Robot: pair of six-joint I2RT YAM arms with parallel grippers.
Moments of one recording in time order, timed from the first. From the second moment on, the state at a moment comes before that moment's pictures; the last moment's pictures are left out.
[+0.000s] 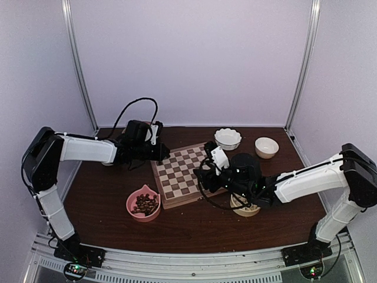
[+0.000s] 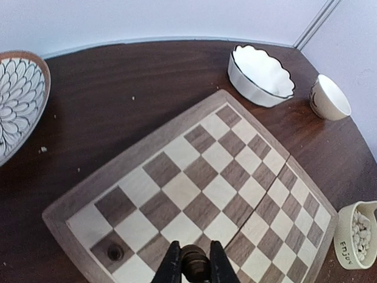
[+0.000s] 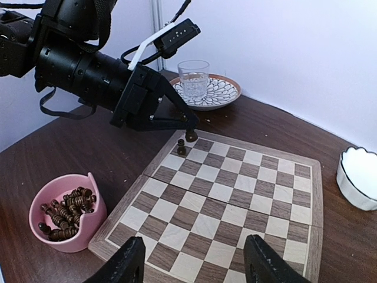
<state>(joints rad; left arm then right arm) -0.60 1.79 1.09 0.12 0.12 -0.34 1.01 1.58 0.75 0.58 0.24 0.10</state>
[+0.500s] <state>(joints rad) -0.60 2.04 1.46 0.00 0.04 -0.15 1.01 1.53 0.71 0.51 0.32 0.19</state>
